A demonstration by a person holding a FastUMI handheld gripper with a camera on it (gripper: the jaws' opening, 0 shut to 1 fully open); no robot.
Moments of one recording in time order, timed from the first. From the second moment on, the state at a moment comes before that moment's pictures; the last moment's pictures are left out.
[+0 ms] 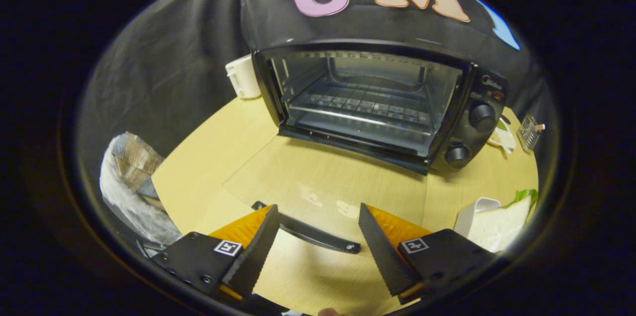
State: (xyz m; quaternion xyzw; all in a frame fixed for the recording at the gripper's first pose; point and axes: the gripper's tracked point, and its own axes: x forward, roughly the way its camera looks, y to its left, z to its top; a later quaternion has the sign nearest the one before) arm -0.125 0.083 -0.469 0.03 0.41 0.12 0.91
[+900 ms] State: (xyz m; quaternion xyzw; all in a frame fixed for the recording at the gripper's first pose) arm -0.093 -0.158 -0.368 0.08 0.28 -0.12 0.95
